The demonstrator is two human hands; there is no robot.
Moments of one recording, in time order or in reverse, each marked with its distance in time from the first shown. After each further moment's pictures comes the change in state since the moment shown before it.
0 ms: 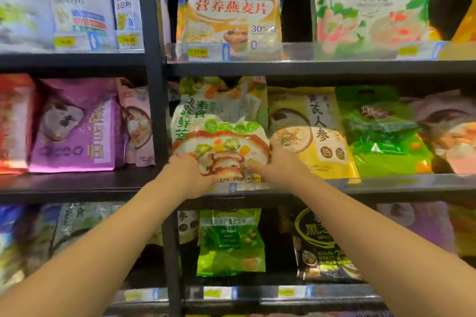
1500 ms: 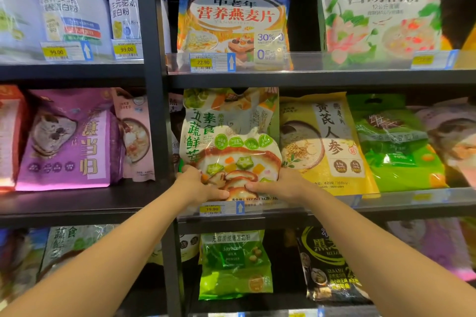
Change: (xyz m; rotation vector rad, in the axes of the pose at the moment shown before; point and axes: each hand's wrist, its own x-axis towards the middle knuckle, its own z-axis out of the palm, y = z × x) left_hand 0.075 -0.016 0.024 -0.574 -0.159 0.027; right_hand 0.035 0.020 0.019 0.372 -0.214 0.061
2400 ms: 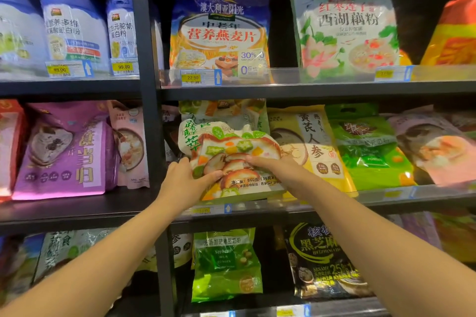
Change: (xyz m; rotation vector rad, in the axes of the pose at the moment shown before) left_hand -0.057 0.023 -0.004 0.043 0.331 0.284; right_hand -0.038 -0.028 -0.036 0.366 0.122 0.089
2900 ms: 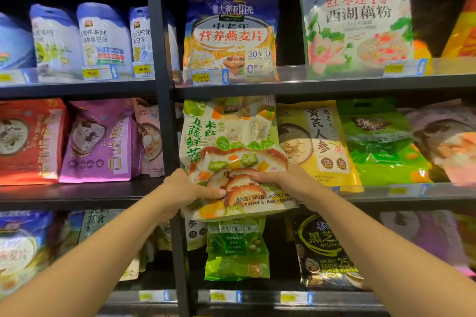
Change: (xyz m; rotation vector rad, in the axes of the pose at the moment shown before) left_hand -0.048 0.007 -0.025 -0.365 -0.276 -0.309; right_hand -0.044 0.017 -0.009 0.009 -0.218 -0.172
